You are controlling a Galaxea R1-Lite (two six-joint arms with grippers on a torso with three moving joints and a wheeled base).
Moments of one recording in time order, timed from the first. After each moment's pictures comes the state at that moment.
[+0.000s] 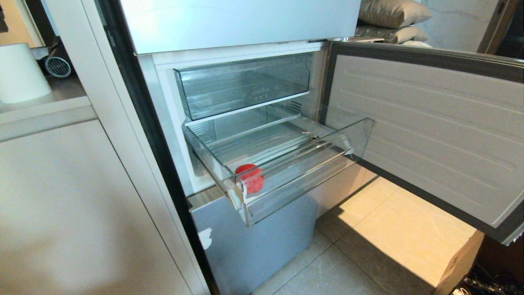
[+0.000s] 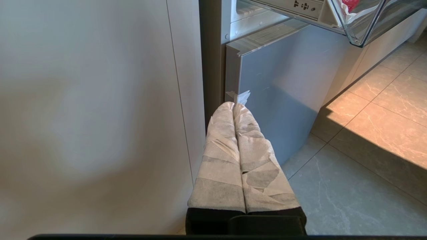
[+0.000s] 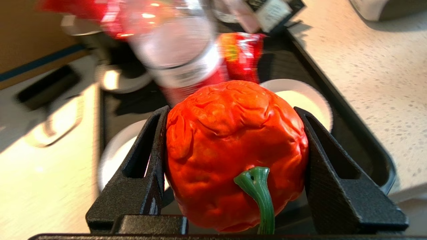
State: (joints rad) left arm 0.00 0.00 0.00 -0.01 0.00 0.00; right arm -1.22 1.80 -1.07 -0.47 0.09 0.24
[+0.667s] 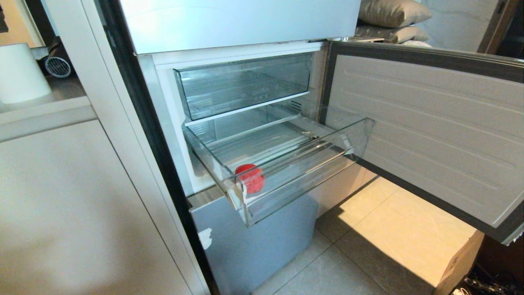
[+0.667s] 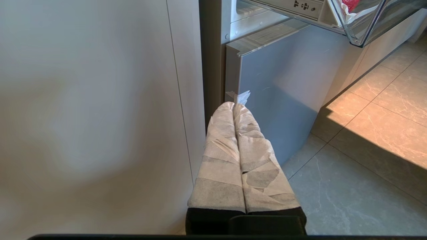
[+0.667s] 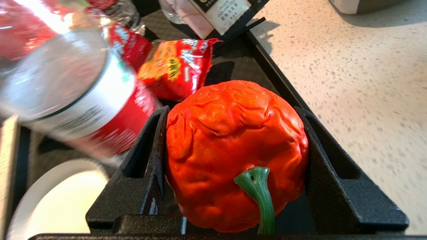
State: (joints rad) left arm 0.00 0.00 0.00 -0.01 0.00 0.00; right arm -1.29 2.04 -1.27 -0.47 0.09 0.24
